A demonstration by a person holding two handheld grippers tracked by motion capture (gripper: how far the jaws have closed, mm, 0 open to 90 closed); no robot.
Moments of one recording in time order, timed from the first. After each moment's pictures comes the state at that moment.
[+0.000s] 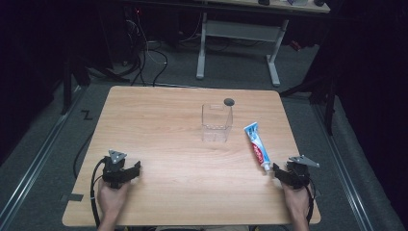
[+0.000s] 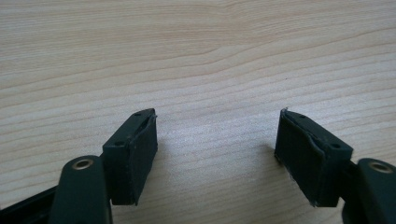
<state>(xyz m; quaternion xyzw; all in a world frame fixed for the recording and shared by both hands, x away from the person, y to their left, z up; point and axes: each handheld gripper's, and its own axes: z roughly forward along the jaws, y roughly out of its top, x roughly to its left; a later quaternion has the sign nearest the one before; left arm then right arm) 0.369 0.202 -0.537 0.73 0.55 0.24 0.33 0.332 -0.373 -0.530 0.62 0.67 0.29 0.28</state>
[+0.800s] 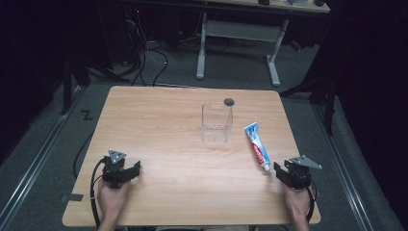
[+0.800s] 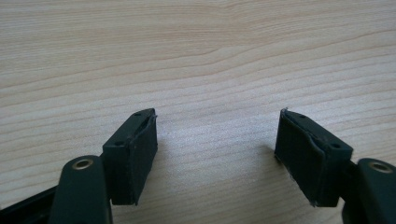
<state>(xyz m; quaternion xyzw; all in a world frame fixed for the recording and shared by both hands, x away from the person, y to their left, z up) 0.369 0.203 -0.537 0.72 0.56 0.24 0.33 0.320 -0.364 -0.512 0.59 0.68 0.31 0.29</state>
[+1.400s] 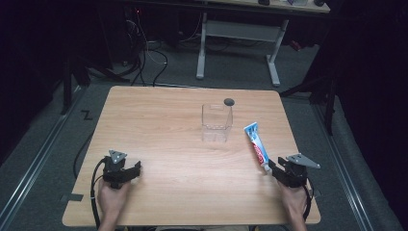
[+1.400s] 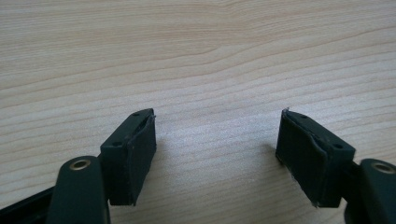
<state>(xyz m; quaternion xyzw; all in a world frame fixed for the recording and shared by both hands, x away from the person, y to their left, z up) 0.369 0.201 -0.537 0.73 0.55 0.24 0.33 0.320 -0.348 -0.497 0.57 0.69 0.35 0.28</state>
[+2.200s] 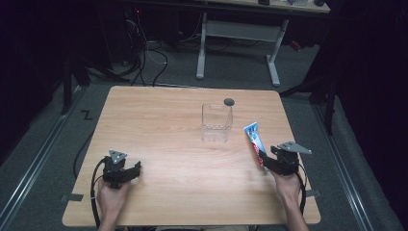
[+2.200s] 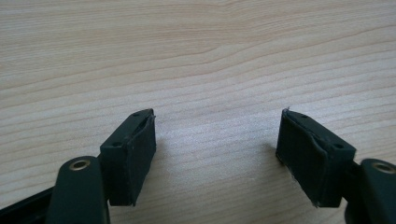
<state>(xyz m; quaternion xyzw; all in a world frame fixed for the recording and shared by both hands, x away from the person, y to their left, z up) 0.369 0.201 -0.537 0.73 0.55 0.24 0.33 0.353 -0.327 -0.478 0.54 0.71 0.37 0.27</state>
